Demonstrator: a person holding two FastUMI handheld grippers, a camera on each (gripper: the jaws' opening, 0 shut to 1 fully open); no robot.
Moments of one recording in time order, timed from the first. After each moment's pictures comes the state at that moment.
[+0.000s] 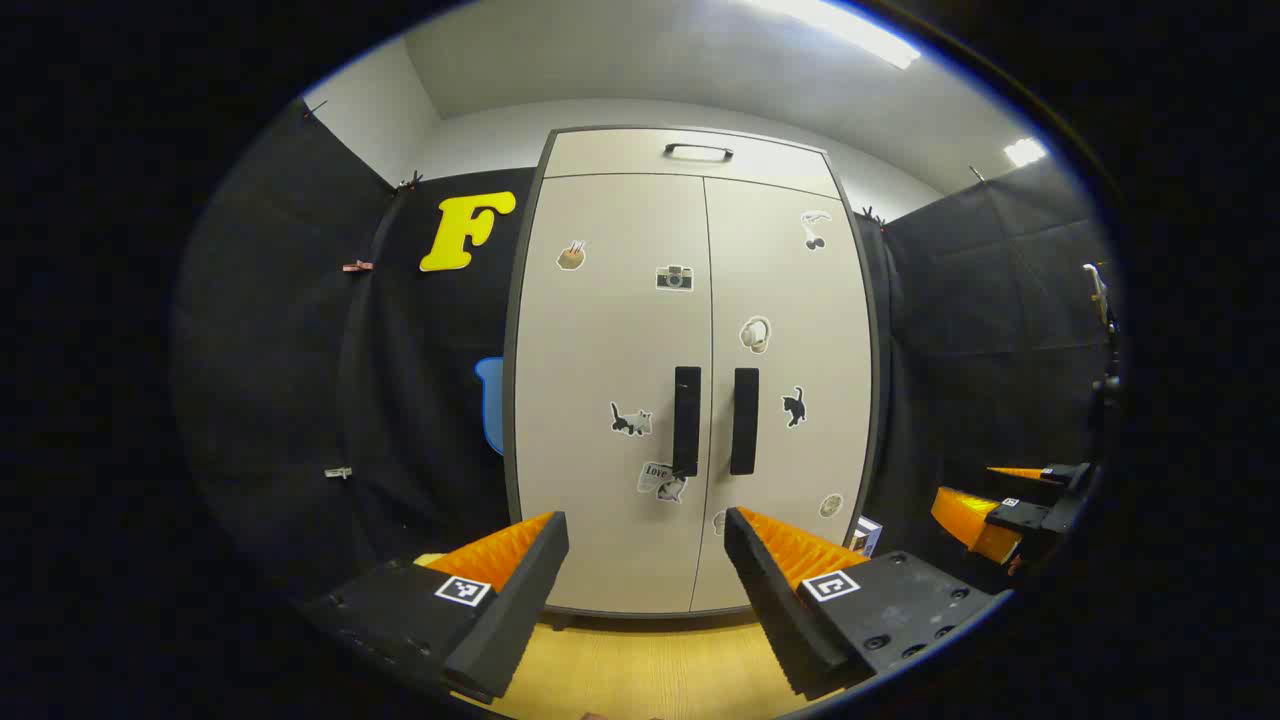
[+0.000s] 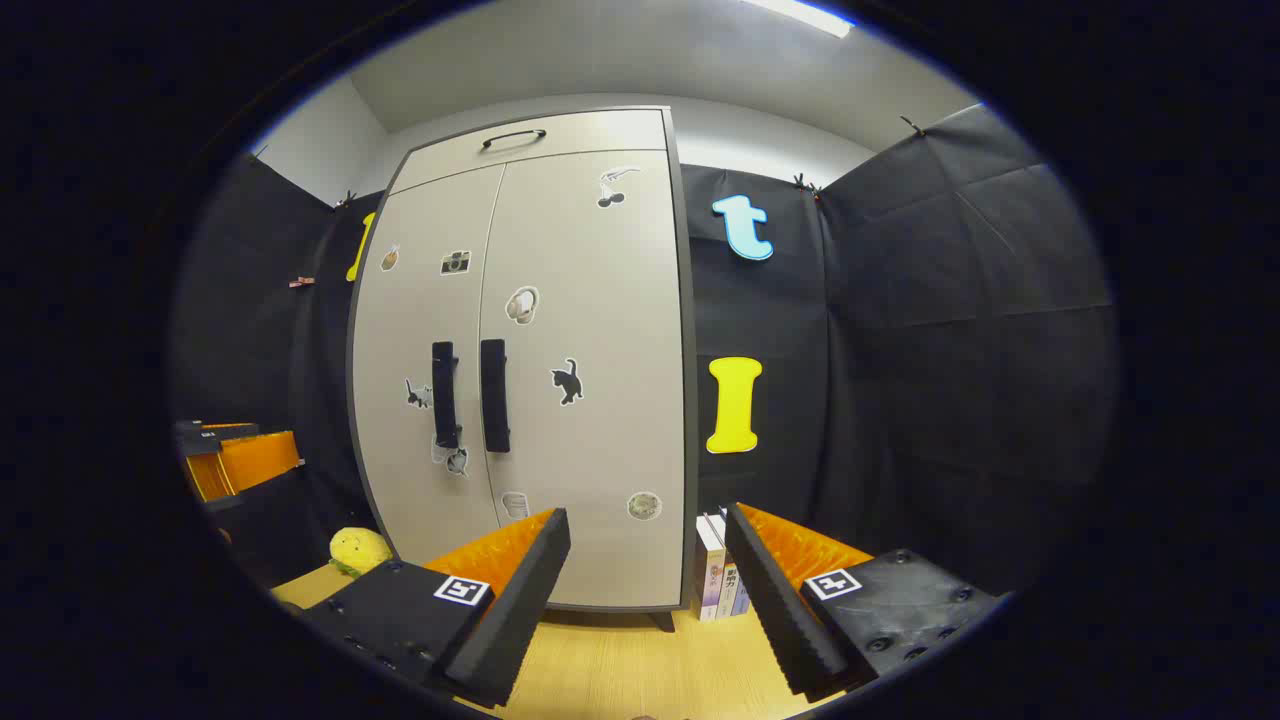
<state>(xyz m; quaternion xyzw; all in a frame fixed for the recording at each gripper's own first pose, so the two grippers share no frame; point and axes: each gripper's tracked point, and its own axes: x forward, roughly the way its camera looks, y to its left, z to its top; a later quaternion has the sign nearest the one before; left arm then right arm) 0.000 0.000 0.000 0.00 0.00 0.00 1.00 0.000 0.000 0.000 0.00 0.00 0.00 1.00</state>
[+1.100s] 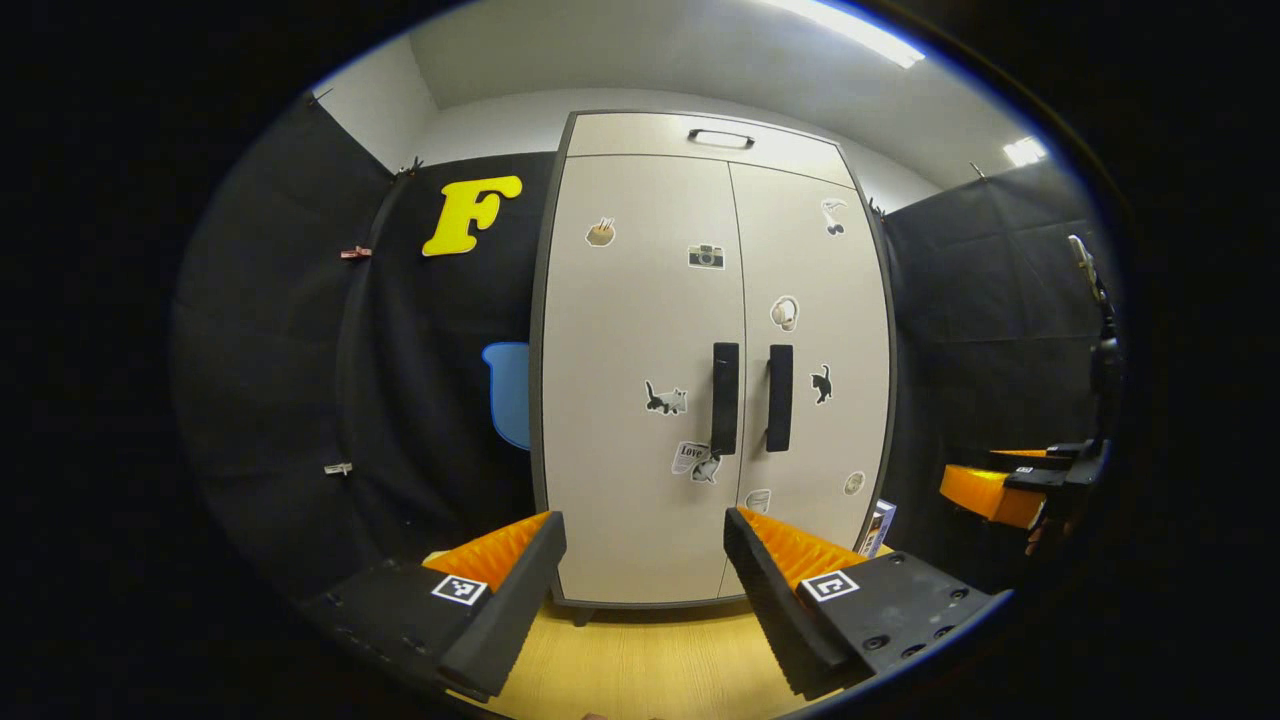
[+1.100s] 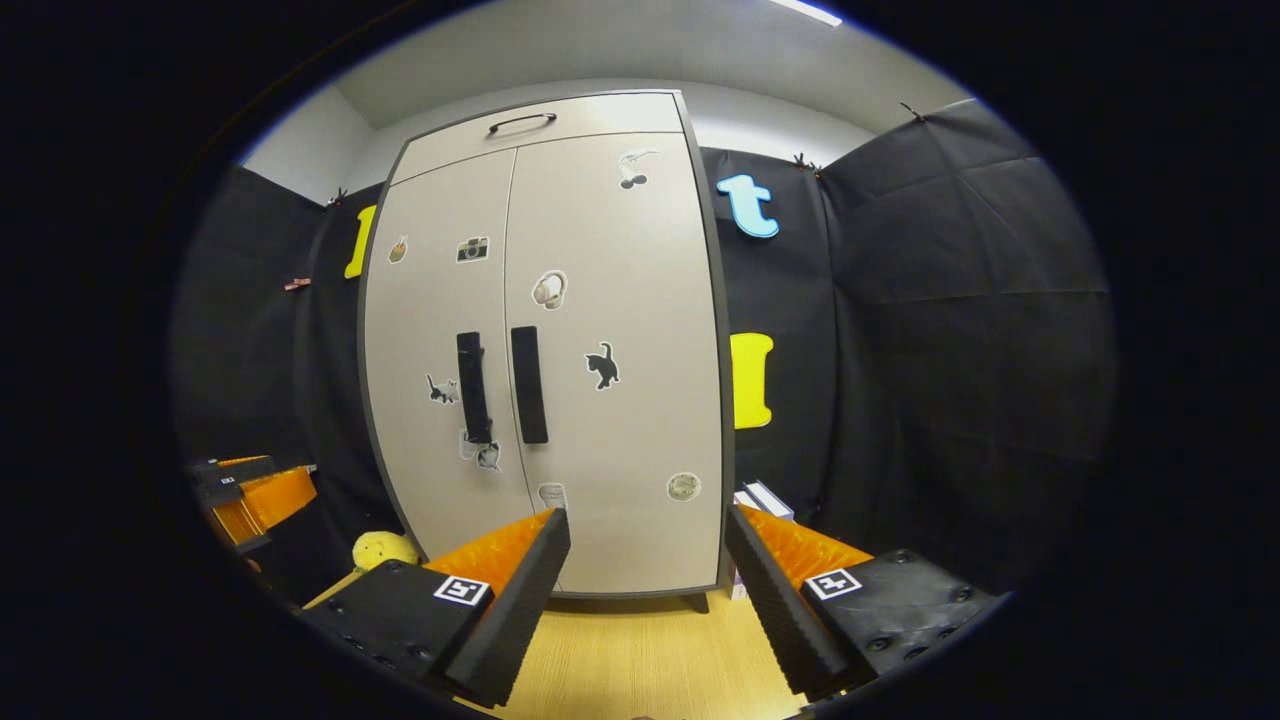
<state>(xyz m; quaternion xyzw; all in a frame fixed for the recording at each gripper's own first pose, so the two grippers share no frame) 0.004 0.050 -0.019 0.01 0.02 -0.01 1.00 0.003 0.047 -0.007 0.01 0.03 0.00 1.00</state>
